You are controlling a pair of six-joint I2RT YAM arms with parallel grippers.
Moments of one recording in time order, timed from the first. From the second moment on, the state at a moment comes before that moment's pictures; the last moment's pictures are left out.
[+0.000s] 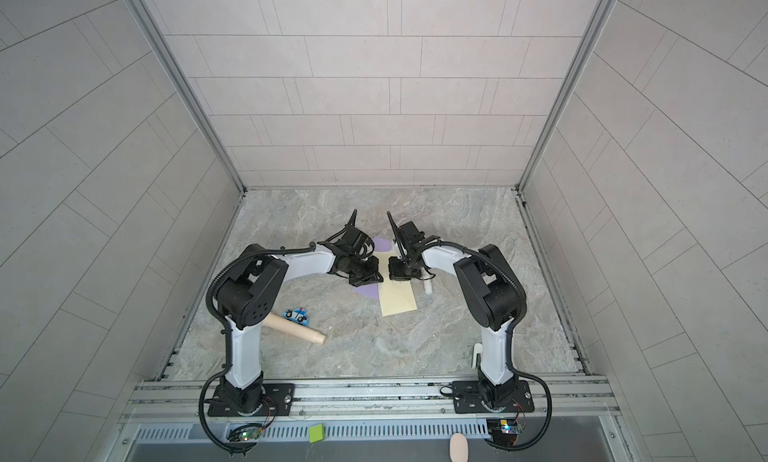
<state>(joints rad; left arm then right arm) -0.59 2.02 1.22 -0.30 0.46 -0.74 0.46 1.93 1.20 -0.45 -0.35 0.40</state>
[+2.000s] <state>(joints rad) -0.60 1.99 1.25 -0.40 0.50 -0.61 0.21 1.69 1.13 -0.73 -0.01 0.45</state>
